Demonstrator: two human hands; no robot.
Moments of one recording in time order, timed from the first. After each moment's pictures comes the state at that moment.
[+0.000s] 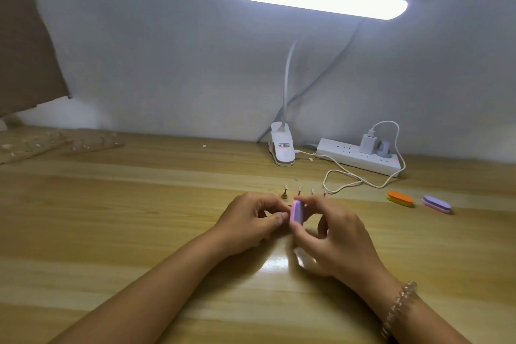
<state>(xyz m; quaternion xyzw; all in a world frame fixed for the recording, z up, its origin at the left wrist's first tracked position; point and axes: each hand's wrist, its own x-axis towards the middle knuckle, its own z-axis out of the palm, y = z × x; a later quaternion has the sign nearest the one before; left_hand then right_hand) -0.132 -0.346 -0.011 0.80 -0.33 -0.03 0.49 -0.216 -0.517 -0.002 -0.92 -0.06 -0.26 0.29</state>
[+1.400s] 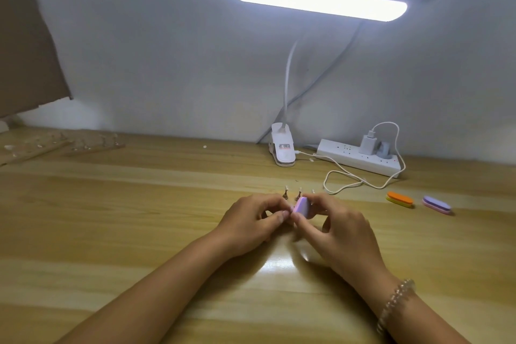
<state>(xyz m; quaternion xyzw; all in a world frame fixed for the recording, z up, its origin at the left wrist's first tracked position) -0.133 -0.346 -0.009 0.83 -0.35 -0.02 0.44 -0.216 -0.516 0.000 -0.92 -0.01 -0.28 0.26</state>
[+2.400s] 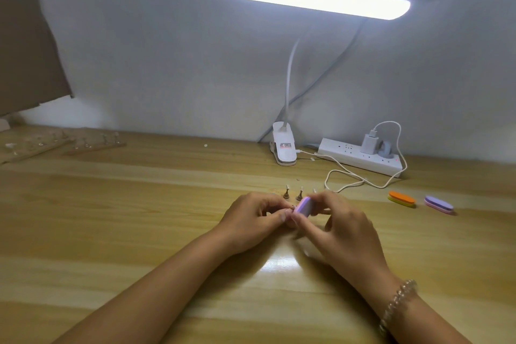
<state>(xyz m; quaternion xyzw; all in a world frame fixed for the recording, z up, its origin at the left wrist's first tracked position) -0.134 -0.347 -0.006 0.82 -0.34 -0.02 0.47 -0.215 -0.518 -0.003 -0.92 -0.01 -0.29 0.25</state>
